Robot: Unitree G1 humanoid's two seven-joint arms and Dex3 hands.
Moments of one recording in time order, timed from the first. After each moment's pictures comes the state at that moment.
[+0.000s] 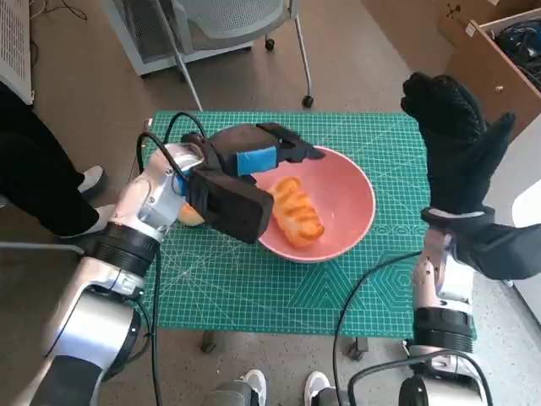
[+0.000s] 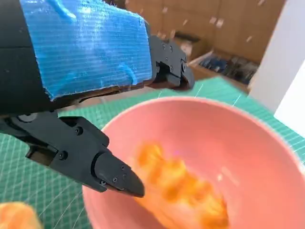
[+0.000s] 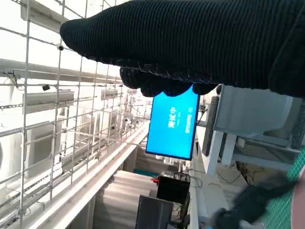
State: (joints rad) left arm -1.03 0.40 -0.39 0.77 0.51 -0.48 -0.45; right arm -0.67 -0.12 -0.25 0.55 0.33 -0.58 0.41
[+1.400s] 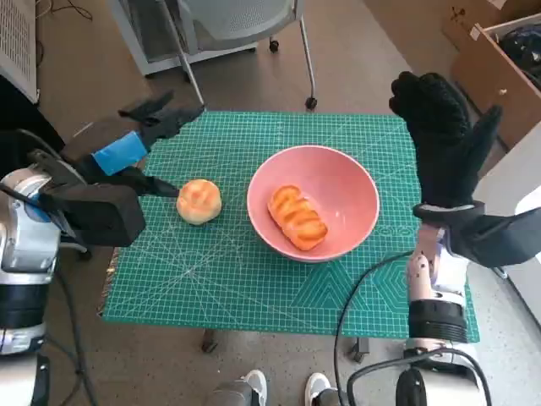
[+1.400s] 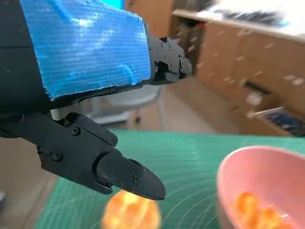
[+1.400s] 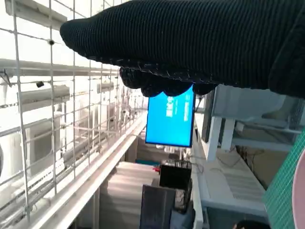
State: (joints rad) left arm -0.64 0.78 -0.08 0.28 0.36 -0.21 -0.52; right arm -0.73 -0.11 -0.26 0.66 0.37 -0.57 0.46
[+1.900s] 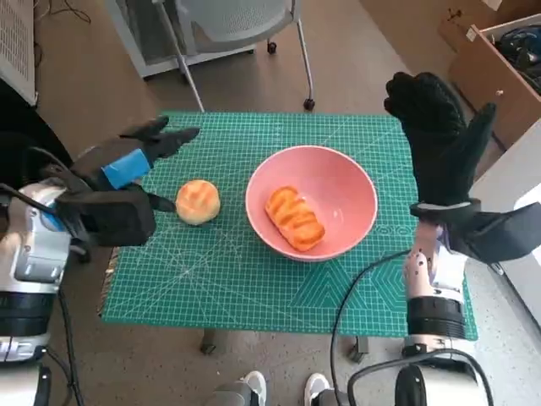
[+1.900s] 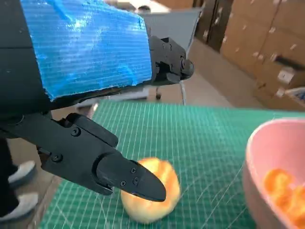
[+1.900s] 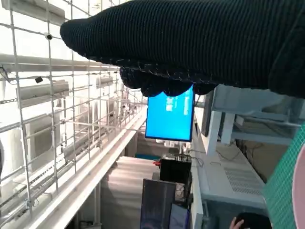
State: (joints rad) left arm -0.62 0.75 -0.16 0.37 0.44 -0.18 -0.48; right arm -0.74 -0.11 -0.27 0.69 0.39 -0.57 0.50
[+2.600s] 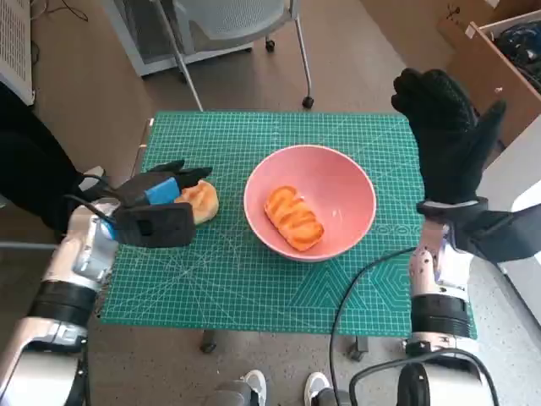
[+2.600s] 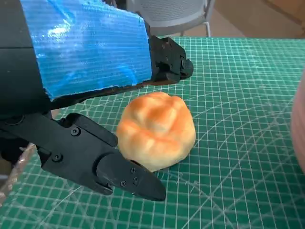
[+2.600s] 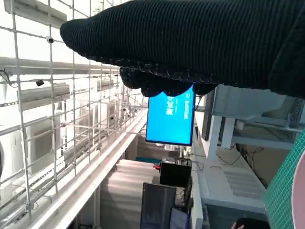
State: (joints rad) left arm -0.72 0.59 -0.32 0.72 0.57 -0.16 -0.34; right arm -0.75 -0.13 -0.27 0.69 0.39 -0.58 0.50
